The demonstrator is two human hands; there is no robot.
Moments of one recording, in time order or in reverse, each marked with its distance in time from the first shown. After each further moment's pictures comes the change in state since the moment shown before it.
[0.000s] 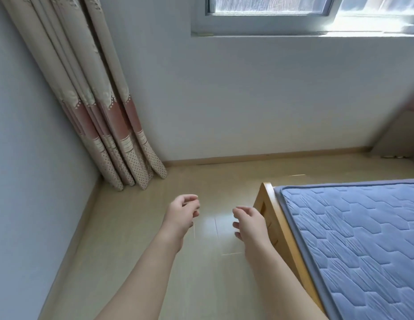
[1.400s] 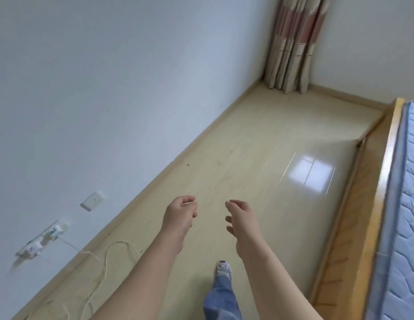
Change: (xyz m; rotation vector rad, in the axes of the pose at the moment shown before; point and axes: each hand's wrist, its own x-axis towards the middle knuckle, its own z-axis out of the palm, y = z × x) left_hand -1.051 -0.529 -0.087 -0.238 0.764 -0.262; right_hand -0.915 0.522 -0.275 -0.352 -0.662 0.141
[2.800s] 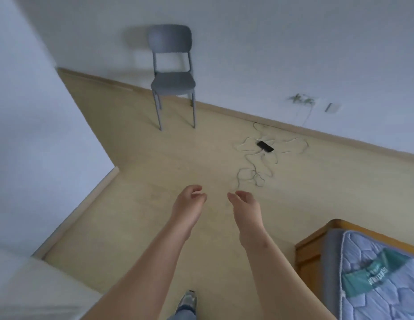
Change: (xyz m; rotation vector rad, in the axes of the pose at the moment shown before) left_hand -0.935 -0.530 0.112 -0.521 1.063 -0.236; right_hand -0.688 0.481 -0.435 -0.882 -1.021 -0.247
